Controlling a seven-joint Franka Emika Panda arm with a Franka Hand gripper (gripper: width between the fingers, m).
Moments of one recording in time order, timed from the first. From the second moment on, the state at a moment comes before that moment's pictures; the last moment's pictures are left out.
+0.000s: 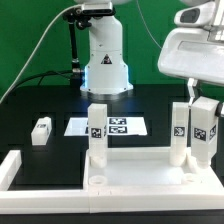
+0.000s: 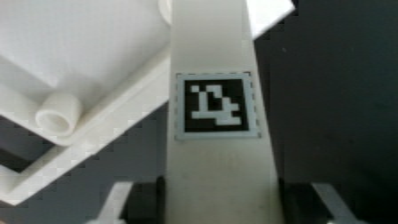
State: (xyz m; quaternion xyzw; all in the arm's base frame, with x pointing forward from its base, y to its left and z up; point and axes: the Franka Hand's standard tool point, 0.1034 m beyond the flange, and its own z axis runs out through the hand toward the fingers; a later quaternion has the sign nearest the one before) arm 0.658 0.125 0.160 0.91 -0.35 0.20 0.09
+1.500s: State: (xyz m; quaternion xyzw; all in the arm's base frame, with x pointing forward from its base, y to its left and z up) arm 0.663 0.107 0.142 0.92 -0.32 0.20 0.09
